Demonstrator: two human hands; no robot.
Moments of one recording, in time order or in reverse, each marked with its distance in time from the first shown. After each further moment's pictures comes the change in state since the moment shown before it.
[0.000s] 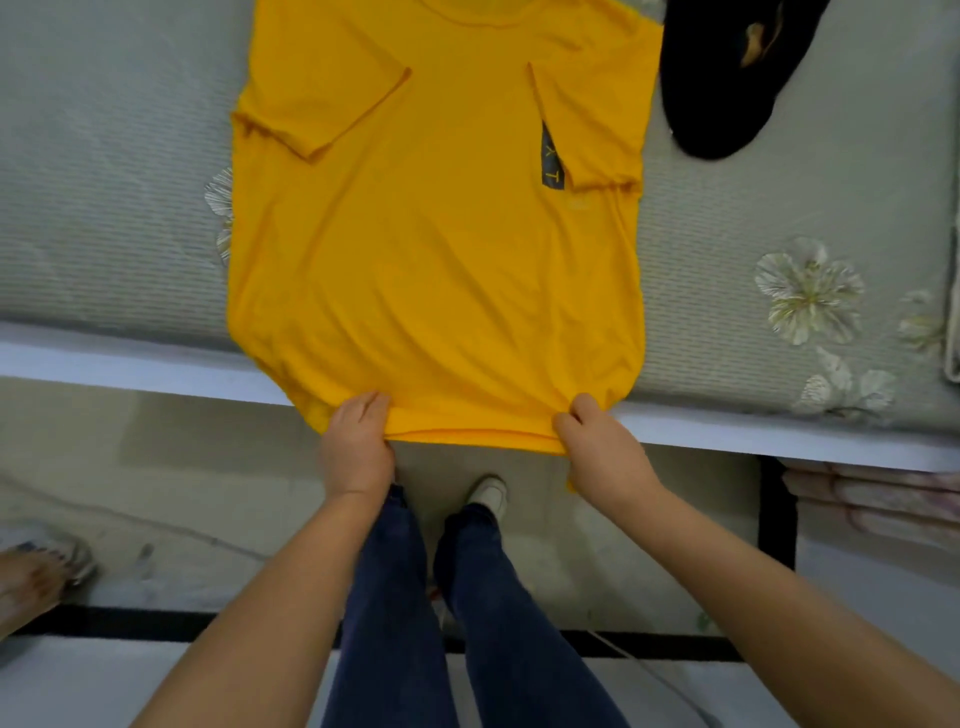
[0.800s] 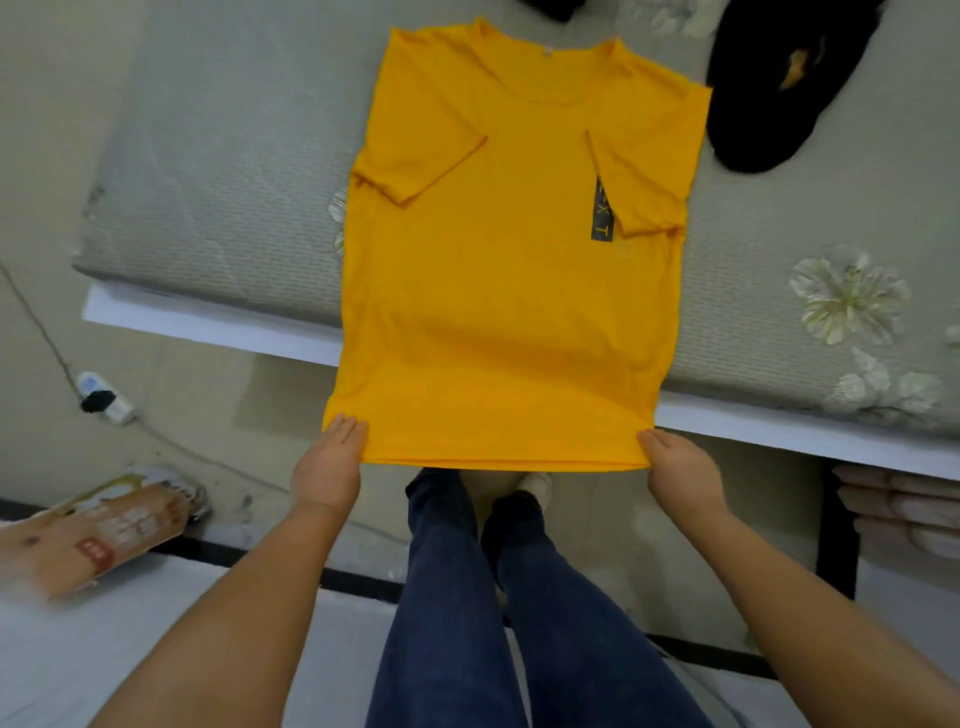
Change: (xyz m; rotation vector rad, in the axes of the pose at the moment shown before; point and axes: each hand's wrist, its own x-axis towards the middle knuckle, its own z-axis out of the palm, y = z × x) left_hand -0.086 -0.044 -0.085 0.426 -0.255 -0.159; right_hand -0.068 0.033 0.016 0.085 -0.015 0.167
